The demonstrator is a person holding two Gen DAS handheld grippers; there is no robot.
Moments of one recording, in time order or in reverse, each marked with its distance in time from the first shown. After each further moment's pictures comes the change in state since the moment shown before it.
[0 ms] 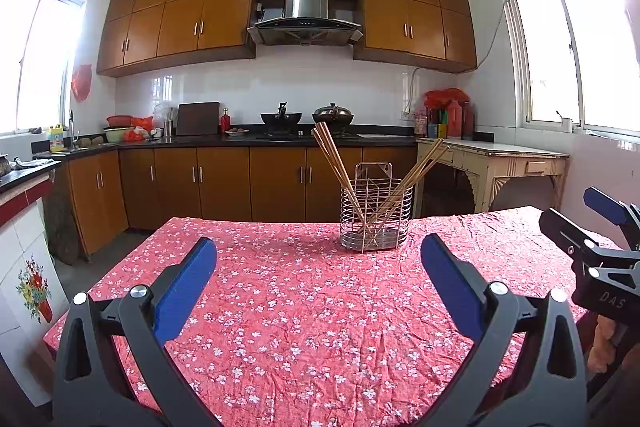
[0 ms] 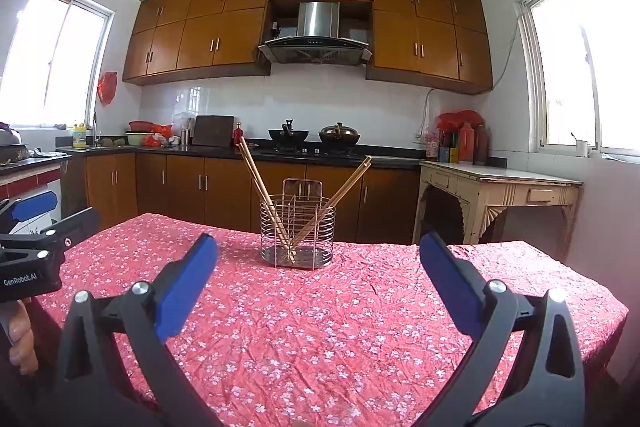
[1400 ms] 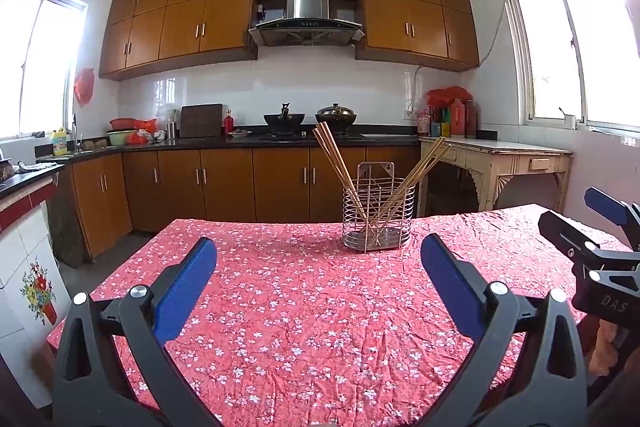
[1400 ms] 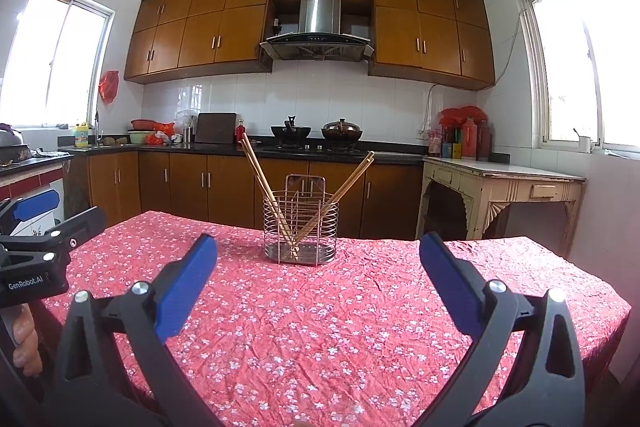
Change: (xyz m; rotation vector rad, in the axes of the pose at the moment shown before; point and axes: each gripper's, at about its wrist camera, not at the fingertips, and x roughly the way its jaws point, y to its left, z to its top) left arm 0.002 -0.007 0.001 0.013 0.000 0.019; right arm -0.001 -0.004 0.000 0.005 0.015 0.012
